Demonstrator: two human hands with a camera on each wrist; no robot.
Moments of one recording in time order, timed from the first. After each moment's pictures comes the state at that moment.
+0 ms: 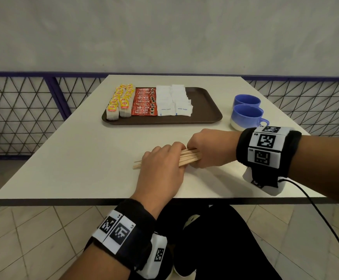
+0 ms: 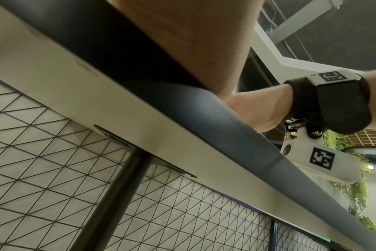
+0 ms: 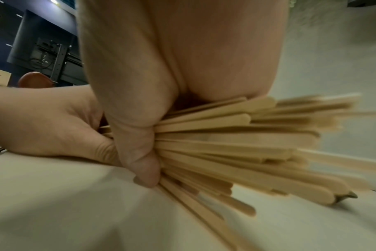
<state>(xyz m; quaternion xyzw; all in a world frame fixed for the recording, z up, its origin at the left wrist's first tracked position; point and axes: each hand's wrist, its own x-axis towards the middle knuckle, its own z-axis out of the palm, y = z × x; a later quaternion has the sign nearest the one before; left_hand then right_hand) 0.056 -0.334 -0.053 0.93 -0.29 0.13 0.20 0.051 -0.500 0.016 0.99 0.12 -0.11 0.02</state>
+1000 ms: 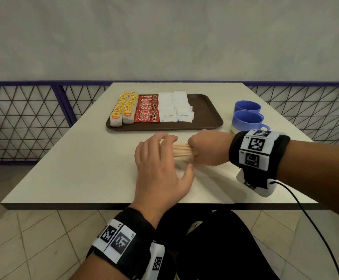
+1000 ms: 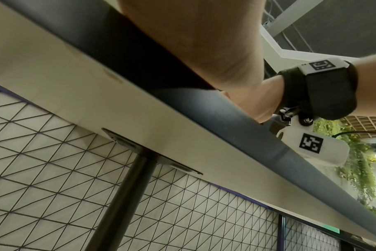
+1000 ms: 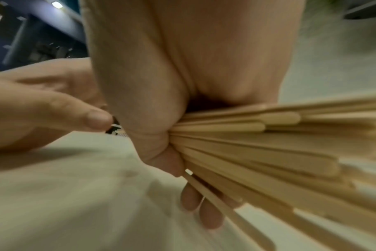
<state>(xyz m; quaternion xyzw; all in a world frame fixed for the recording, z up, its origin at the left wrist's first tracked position) 0.044 -0.327 -0.047 0.86 -0.29 0.30 0.30 0.052 -0.490 0.032 0.99 0.06 -0.11 0.07</state>
